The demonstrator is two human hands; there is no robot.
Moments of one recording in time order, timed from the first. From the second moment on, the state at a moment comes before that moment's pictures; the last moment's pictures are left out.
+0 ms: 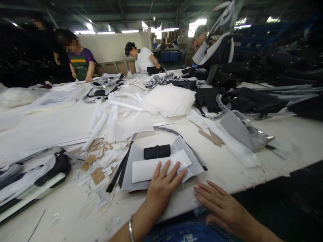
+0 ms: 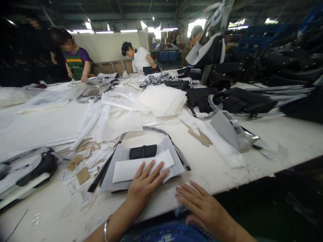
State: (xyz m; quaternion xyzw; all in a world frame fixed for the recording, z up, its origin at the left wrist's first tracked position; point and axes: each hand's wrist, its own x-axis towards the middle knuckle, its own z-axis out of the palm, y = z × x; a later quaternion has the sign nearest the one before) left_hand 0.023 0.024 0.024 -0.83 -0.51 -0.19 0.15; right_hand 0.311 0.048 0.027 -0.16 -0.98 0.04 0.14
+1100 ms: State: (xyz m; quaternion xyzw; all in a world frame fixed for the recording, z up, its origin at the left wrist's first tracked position) left_hand 0.032 0.020 0.020 -0.83 -0.50 -0.16 0.20; right_hand 0.269 0.025 0.079 -0.11 -0.94 0.07 0.32
